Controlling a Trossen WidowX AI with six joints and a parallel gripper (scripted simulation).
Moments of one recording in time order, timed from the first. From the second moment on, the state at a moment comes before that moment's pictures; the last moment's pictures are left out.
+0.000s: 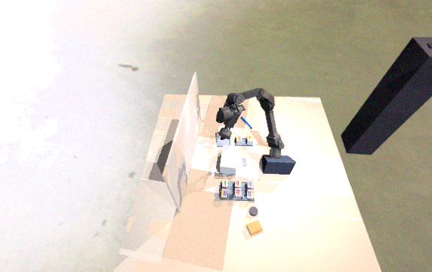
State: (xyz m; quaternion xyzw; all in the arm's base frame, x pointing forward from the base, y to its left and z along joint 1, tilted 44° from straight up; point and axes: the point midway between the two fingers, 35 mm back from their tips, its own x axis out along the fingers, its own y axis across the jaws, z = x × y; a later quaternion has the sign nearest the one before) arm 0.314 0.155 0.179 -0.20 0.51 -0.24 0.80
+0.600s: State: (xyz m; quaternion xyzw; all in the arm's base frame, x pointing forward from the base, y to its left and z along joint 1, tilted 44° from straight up) arm 0.366 0.127 0.108 -0.28 0.62 -0.23 0.70
